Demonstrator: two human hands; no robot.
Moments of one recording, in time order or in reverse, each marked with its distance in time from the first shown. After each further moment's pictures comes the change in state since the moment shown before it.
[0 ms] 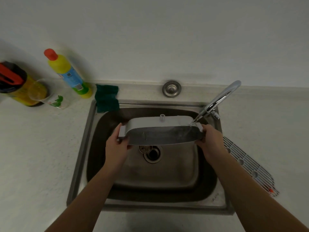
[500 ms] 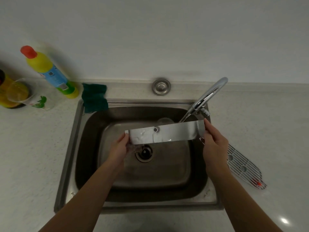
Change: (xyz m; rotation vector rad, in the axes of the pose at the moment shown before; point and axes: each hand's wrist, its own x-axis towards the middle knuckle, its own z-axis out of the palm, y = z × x) left_hand 0.012 -0.021 0.041 -0.200 -0.085 -0.407; right_hand -0.042 0.019 -0.029 0.195 0.162 -0.230
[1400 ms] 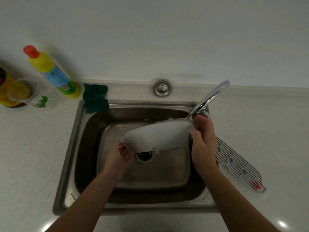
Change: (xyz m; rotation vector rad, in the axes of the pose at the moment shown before) left_hand -0.007 -0.015 -0.017 -0.267 0.034 -0.068; right_hand -0.016 -0.032 0.027 0.093 -0.132 -0.192
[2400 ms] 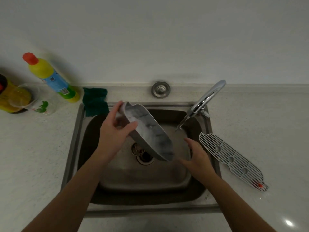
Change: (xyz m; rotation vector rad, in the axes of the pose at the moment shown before) left_hand -0.007 0.079 0.031 0.501 -0.251 0.750; right_hand -0.011 0.066 -0.025 -0.606 -0.435 0.109
